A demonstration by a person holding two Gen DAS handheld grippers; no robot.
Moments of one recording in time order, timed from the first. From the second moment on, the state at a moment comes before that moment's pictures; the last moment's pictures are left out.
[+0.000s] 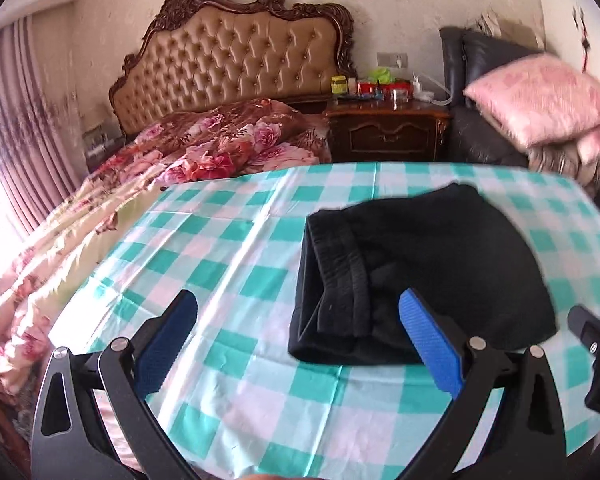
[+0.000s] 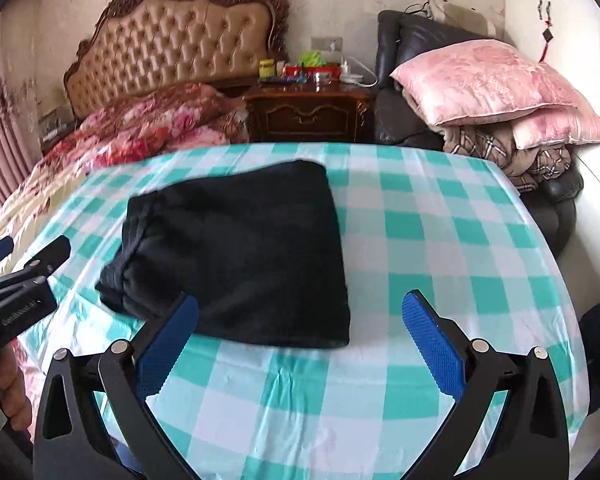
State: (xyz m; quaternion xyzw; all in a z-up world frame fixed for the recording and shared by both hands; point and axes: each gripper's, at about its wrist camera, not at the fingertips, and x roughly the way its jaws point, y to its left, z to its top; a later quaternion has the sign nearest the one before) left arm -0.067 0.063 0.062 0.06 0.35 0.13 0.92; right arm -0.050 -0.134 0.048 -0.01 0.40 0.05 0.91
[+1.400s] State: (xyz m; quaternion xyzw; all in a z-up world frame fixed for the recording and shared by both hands) left arm -0.087 0.060 0.040 0.03 0.38 0.07 0.92; right arm -0.064 -0.115 0.042 -0.04 0.41 0.06 0.91
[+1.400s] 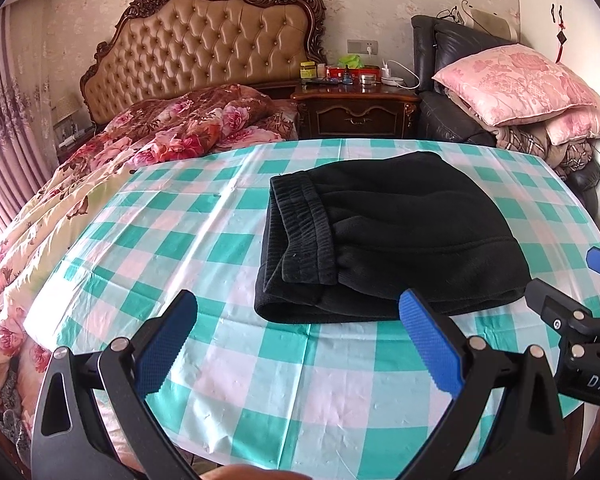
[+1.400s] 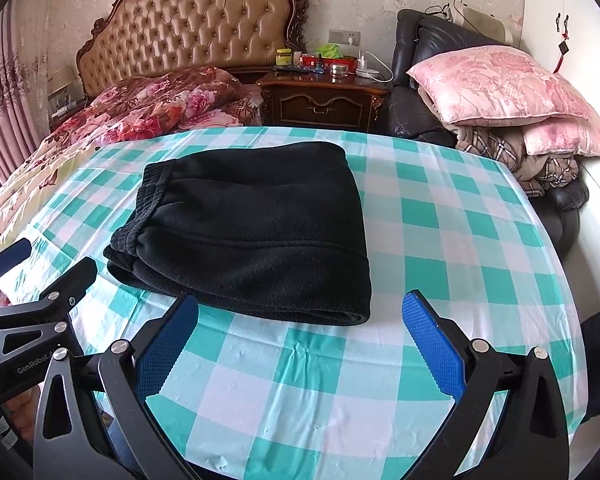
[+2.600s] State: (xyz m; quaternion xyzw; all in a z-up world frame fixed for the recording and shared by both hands) left arm -0.086 0.067 0.033 0.02 0.39 0.06 0.92; right arm -0.069 -0.114 0.040 -0.03 0.41 0.07 0.91
